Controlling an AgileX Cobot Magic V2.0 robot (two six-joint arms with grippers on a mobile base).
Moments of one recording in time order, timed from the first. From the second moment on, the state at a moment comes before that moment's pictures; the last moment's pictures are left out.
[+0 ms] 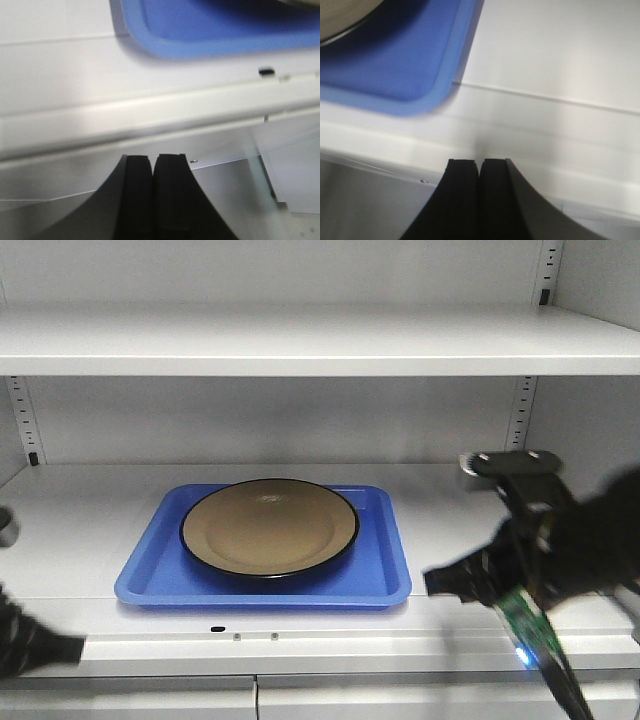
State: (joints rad) left arm -0.13 1.21 -0.98 -0.25 0.71 0.20; right arm 0.35 1.44 -1.26 -0.04 0.73 0.13
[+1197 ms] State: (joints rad) left arm -0.13 0.56 -0.39 -0.29 0.16 0.25; right arm 0.35 0.55 -0.30 -0.14 -0.04 0.08
